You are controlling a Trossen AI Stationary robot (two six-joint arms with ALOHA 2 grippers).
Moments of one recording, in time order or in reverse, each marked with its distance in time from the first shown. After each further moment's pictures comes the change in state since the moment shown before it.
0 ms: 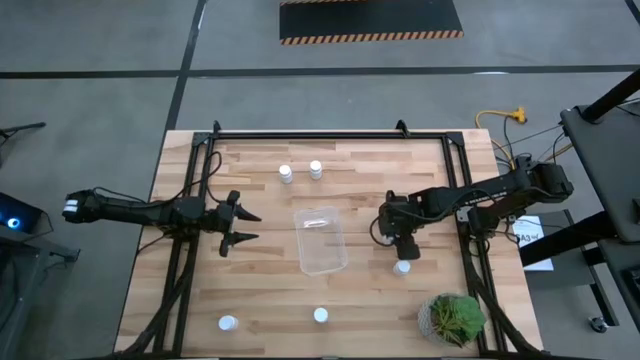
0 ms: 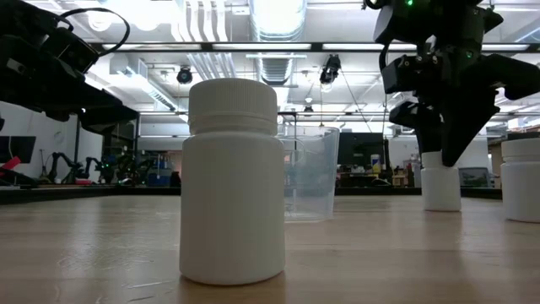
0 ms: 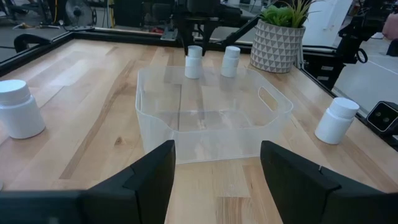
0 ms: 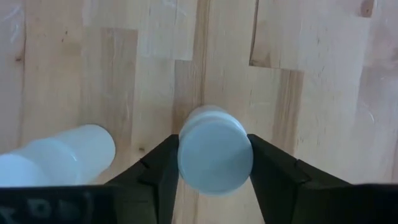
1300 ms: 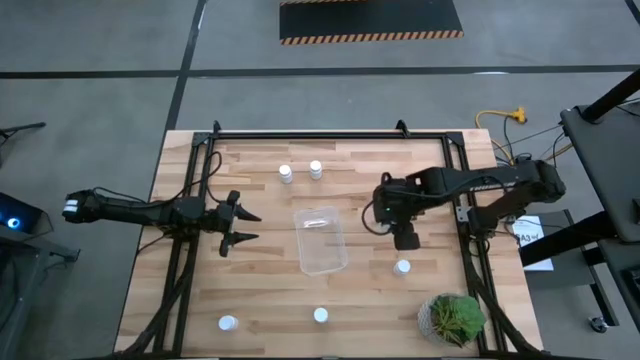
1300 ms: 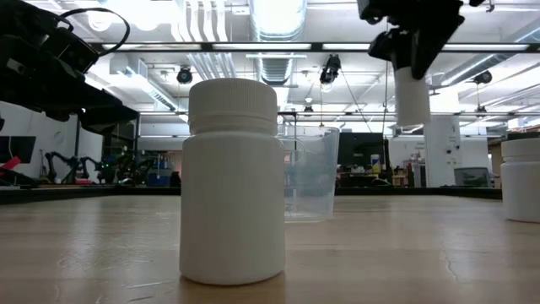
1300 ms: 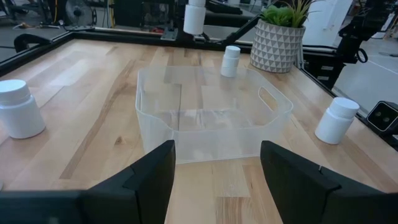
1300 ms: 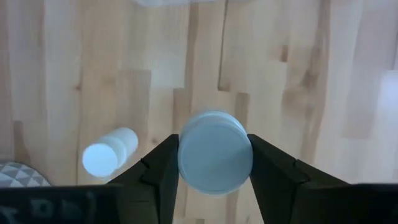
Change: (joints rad) left arm 0.000 0.000 0.000 0.000 0.000 0.000; right arm 0.000 0.081 0.522 -0.475 0.050 -0.012
